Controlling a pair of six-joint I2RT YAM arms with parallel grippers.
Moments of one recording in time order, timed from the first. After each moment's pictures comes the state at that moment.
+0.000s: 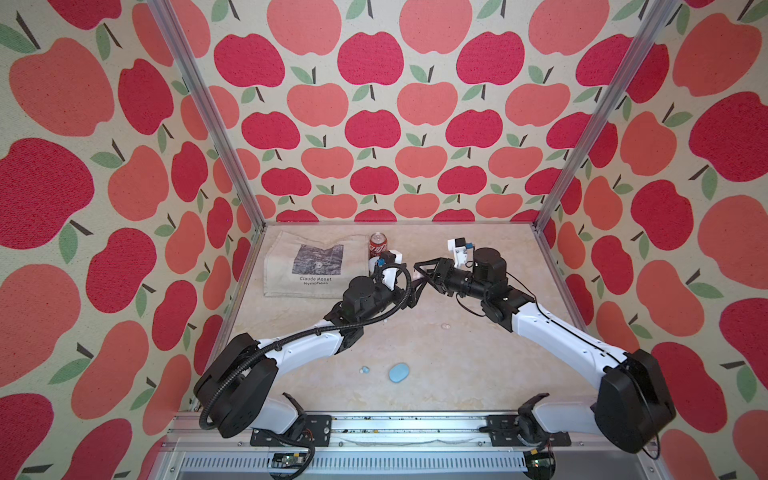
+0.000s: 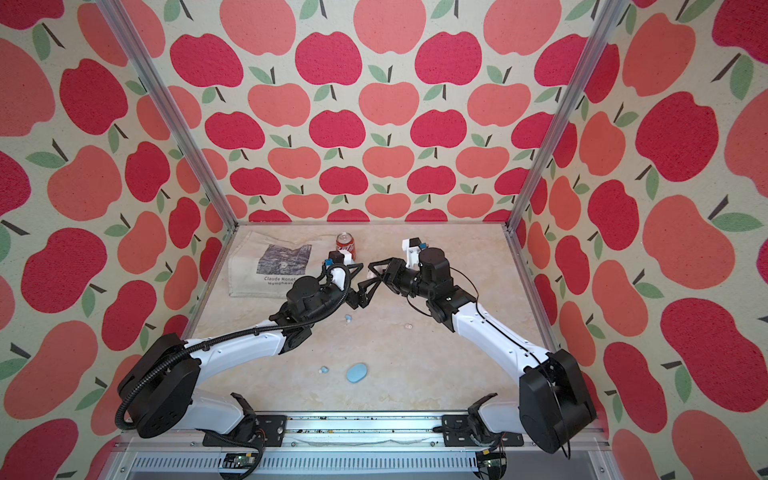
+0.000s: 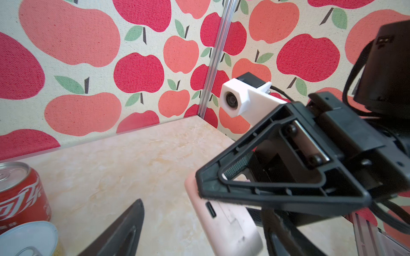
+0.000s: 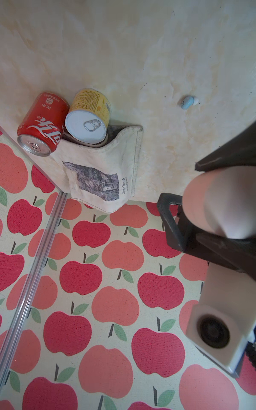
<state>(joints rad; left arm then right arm) -0.75 1.43 0.74 0.68 0.11 -0.26 0.60 1.33 0.90 0.16 -0.49 1.11</state>
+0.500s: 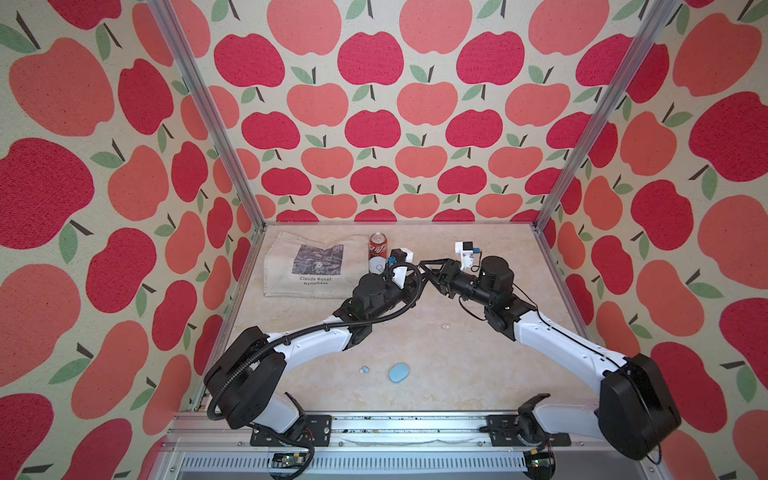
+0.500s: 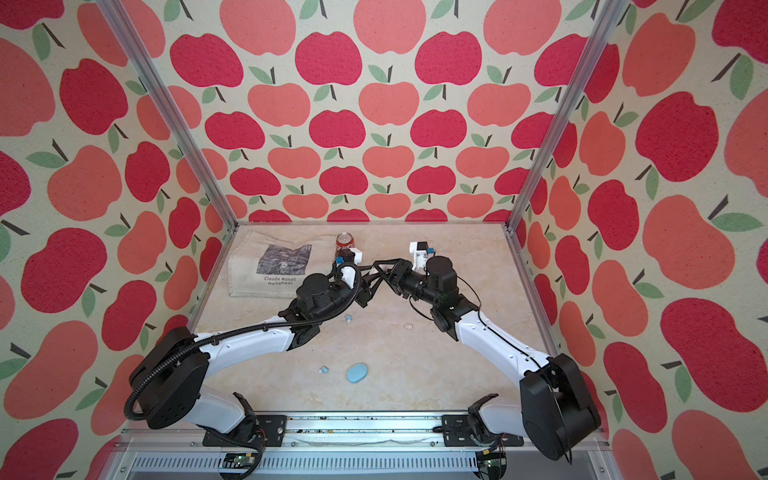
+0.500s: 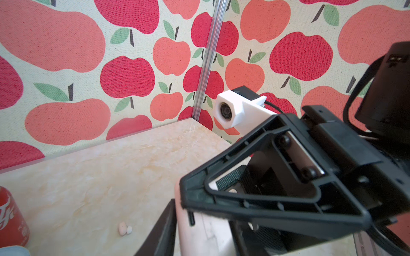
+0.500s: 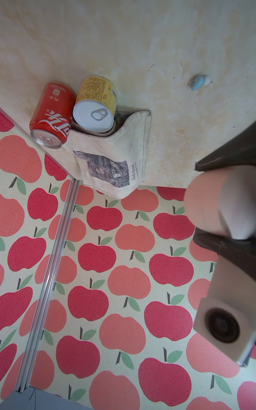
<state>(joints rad) -0.79 1.49 0.81 0.67 0.10 -0.24 0.58 1.29 0.79 0.37 -0.47 1.24</state>
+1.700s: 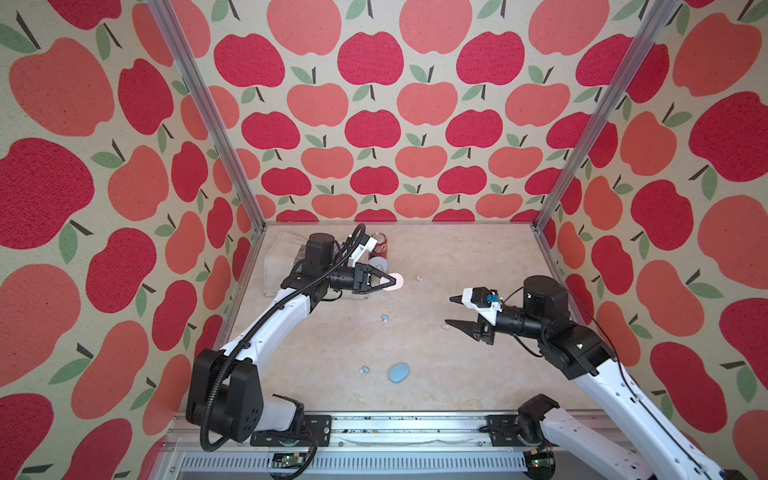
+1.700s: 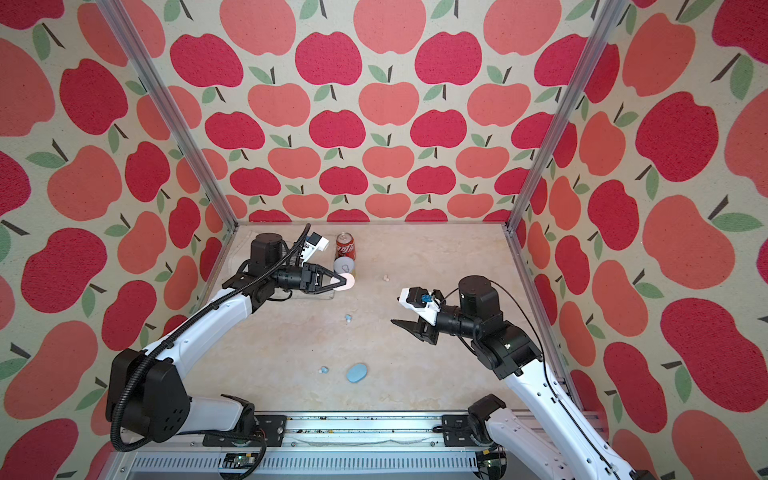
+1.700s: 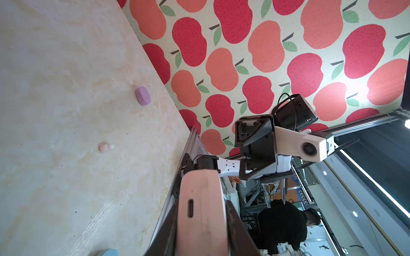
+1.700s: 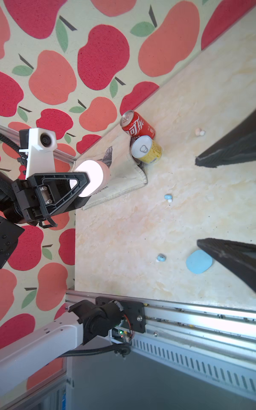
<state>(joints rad) -0.32 1.39 1.04 -0.15 1.28 -0.65 0.60 0.82 0.89 -0.49 -0.63 -0.56</state>
